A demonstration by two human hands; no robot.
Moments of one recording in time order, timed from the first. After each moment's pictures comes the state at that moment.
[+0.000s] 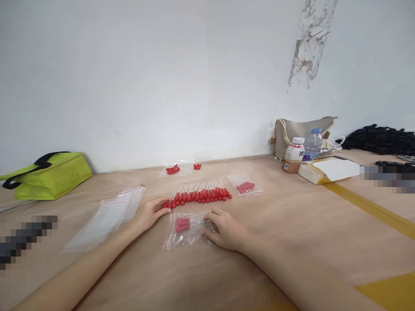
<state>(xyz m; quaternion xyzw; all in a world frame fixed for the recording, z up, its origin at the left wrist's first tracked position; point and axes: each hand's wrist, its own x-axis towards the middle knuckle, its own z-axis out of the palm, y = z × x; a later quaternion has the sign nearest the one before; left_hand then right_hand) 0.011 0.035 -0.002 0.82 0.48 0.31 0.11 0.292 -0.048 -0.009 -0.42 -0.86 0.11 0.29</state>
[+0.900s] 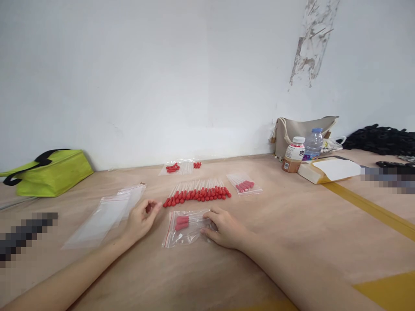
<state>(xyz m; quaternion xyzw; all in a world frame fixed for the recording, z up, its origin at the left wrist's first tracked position) 0.015 -0.006 0.008 0.76 0.50 0.41 0.05 0.294 -0.047 -0.009 -0.40 -0.86 0.10 0.28</state>
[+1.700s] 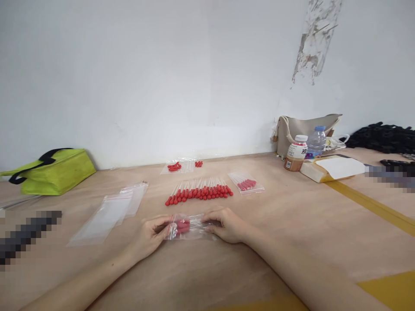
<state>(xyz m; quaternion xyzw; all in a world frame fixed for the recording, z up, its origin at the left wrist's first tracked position) 0.036 -0.043 0.007 0.84 0.41 0.31 0.19 0.297 -0.040 -0.004 -0.31 -0.88 0.20 0.30</state>
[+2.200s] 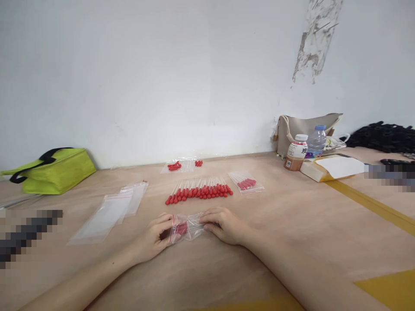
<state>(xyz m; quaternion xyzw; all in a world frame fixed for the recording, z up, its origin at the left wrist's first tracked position) 0.043 -0.046 0.014 0.91 0.33 0.22 0.13 0.293 -0.043 -0.009 -0.31 -0.88 0.16 0.31</state>
